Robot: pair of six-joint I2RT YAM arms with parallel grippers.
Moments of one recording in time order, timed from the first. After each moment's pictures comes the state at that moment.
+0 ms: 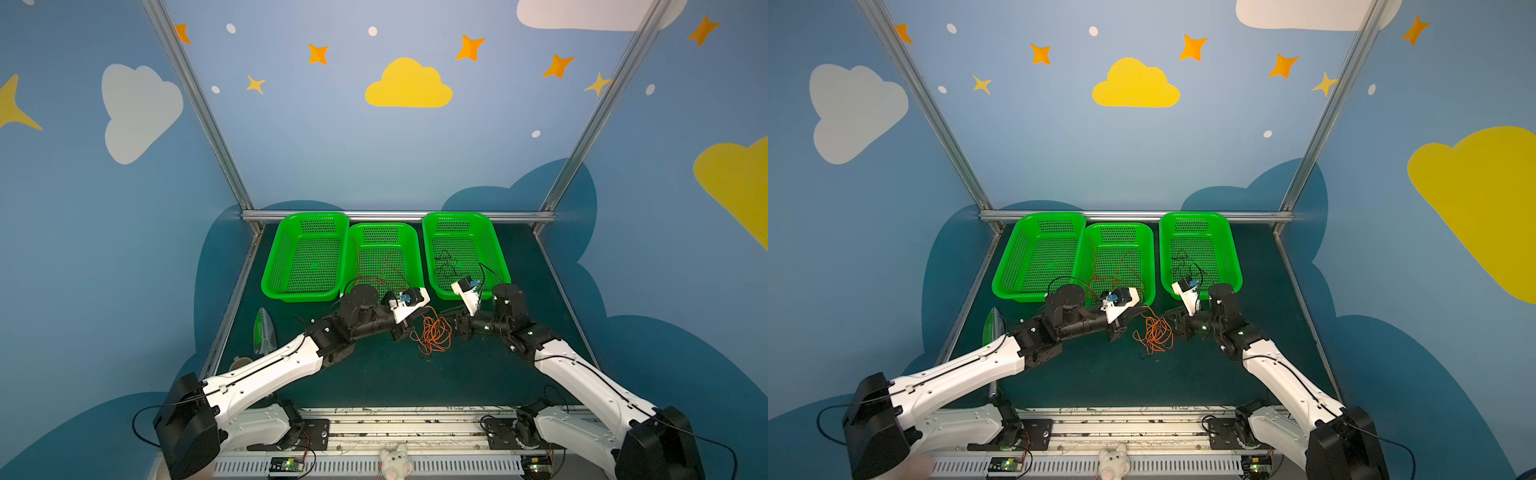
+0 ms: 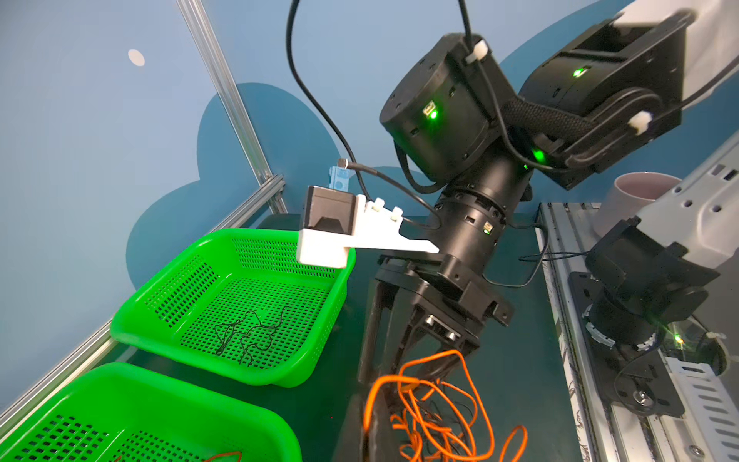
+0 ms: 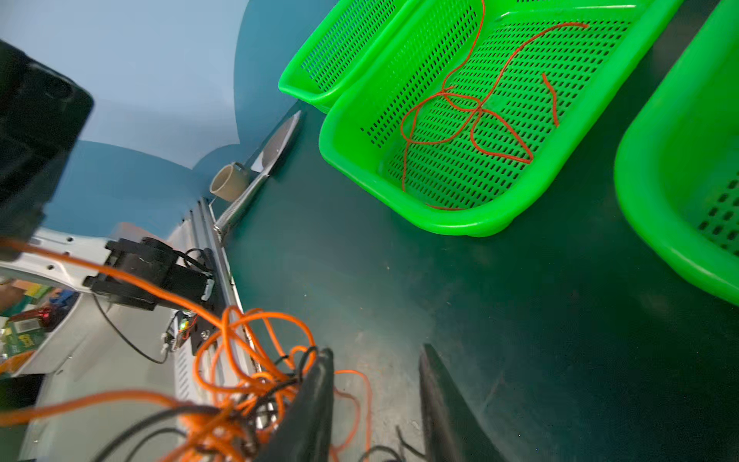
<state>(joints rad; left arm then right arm) -0.85 1.18 0.84 0.12 0.30 0.26 0.46 1.03 0.61 -0.16 -0.65 0.17</state>
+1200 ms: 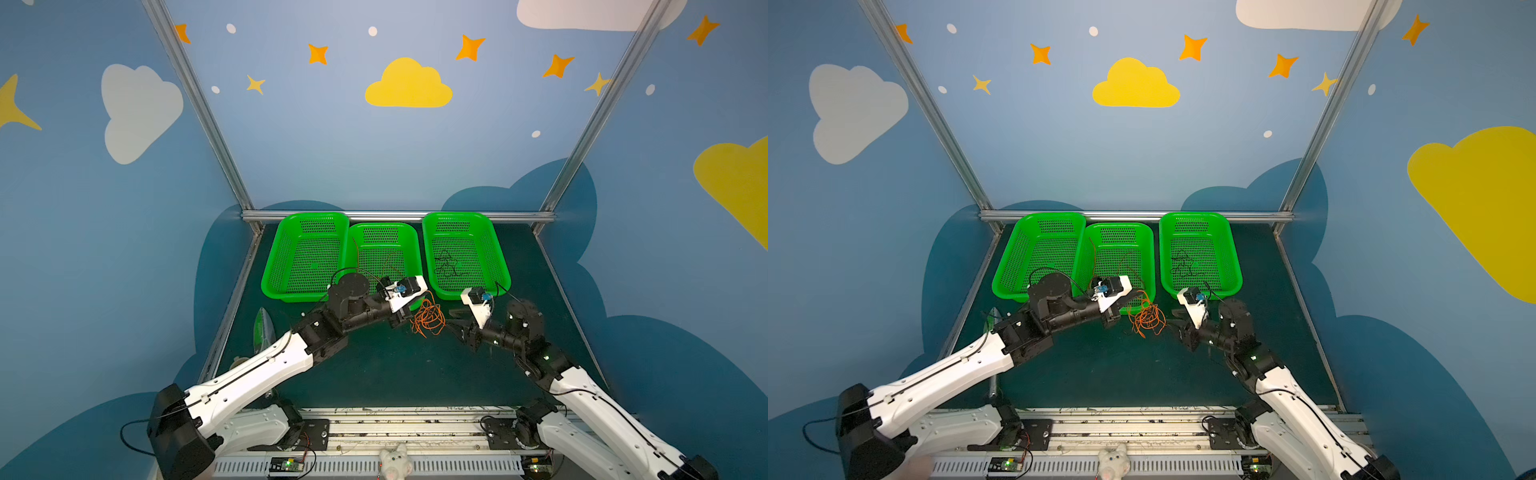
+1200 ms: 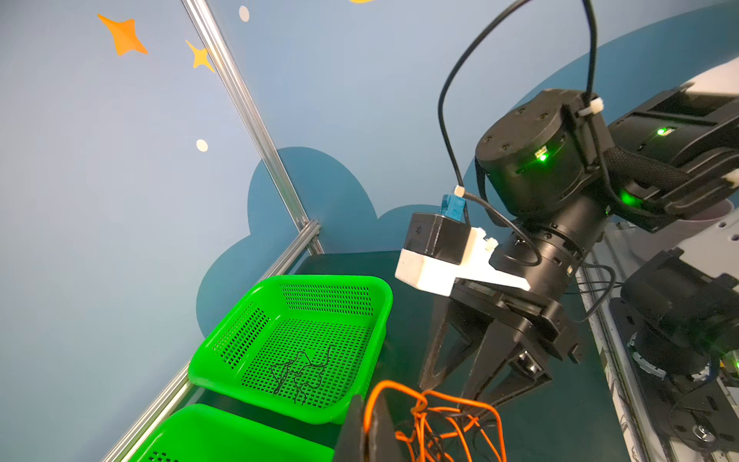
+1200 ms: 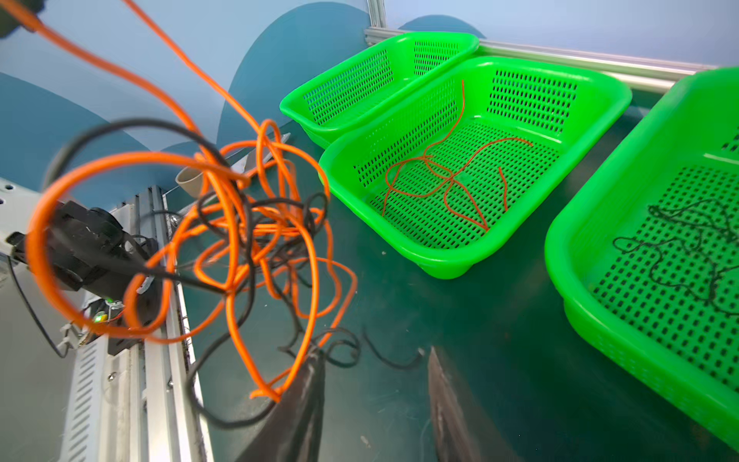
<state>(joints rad) -0.83 1.14 0.96 0.06 0.29 0.34 0.51 0.78 0.52 -0.12 -0.51 -0.02</state>
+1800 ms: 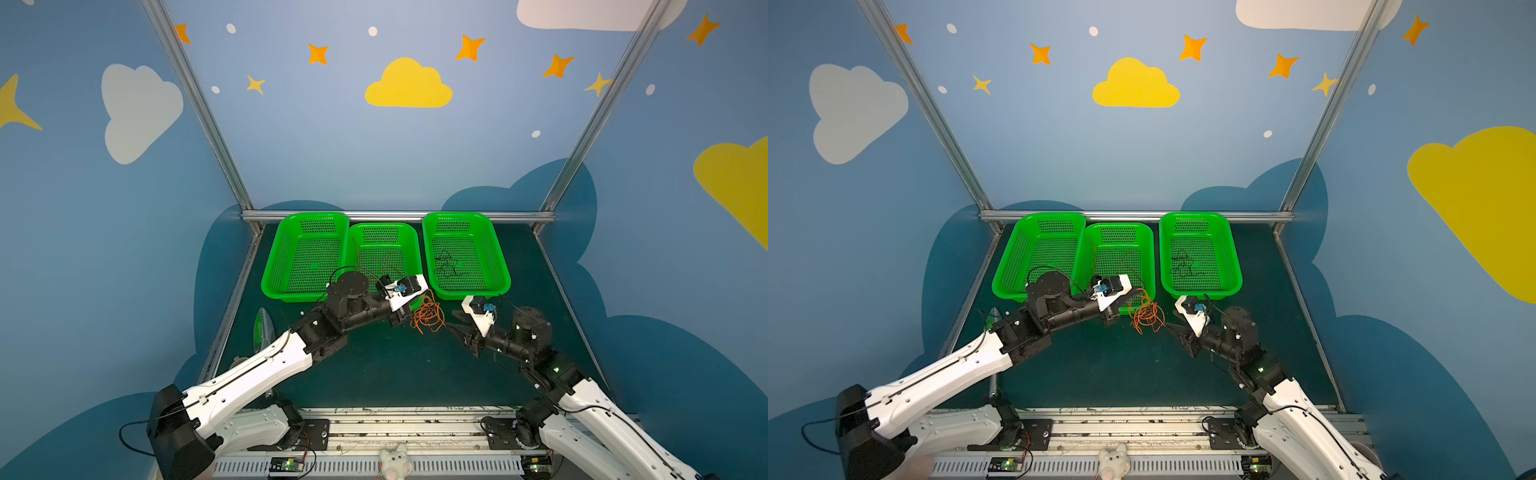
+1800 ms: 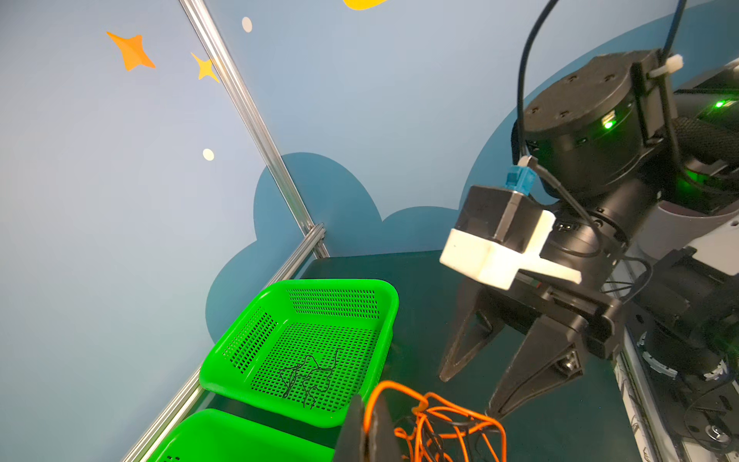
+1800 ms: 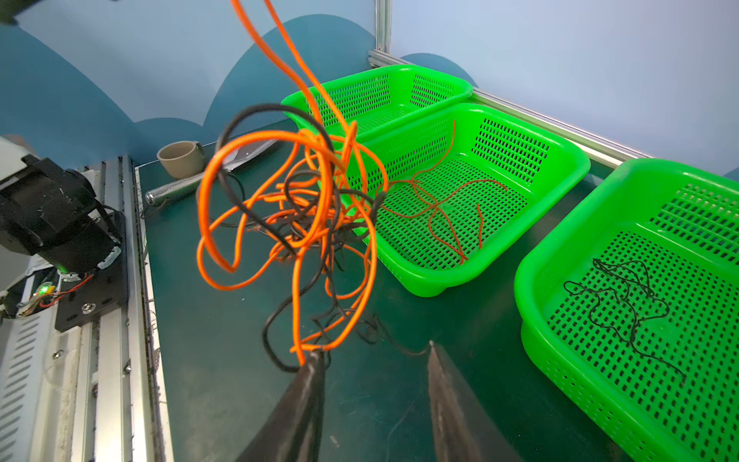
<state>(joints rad) -0.83 1.14 0.98 0.04 0.28 0.37 0.60 0.67 0.52 -0.17 -0.41 -0.16</state>
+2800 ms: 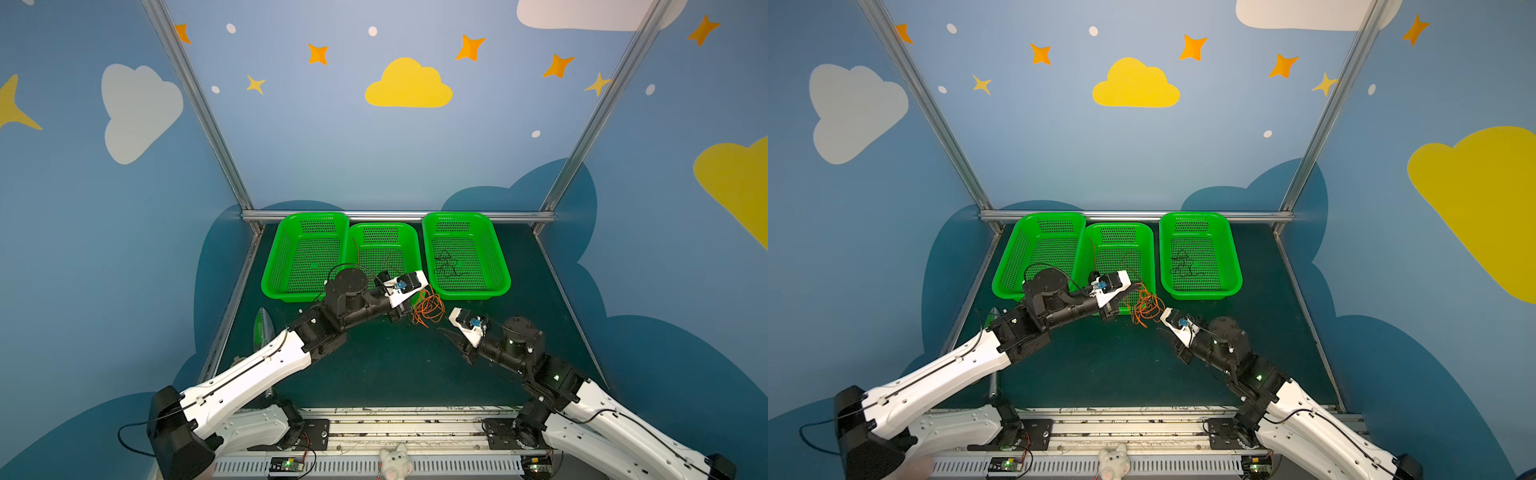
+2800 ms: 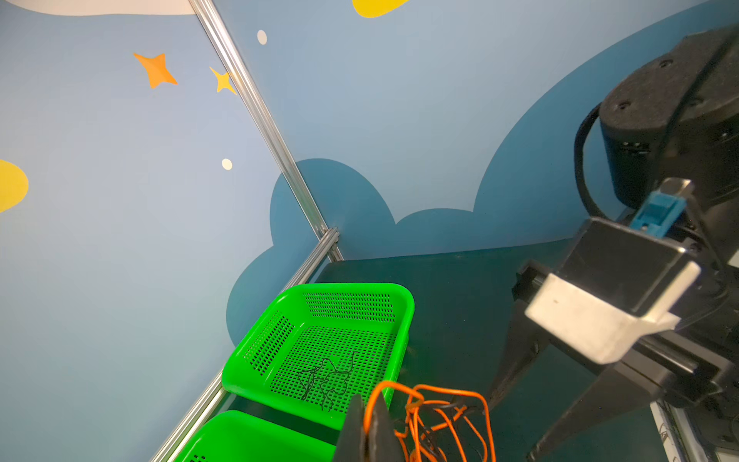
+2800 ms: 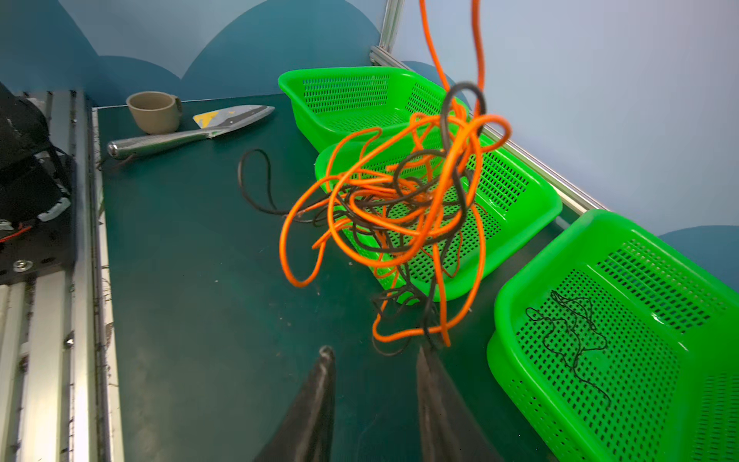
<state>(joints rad) -0.83 1.14 1.01 0.03 0.25 0.39 0.82 0.65 0.54 -0.19 -0.11 -0.27</state>
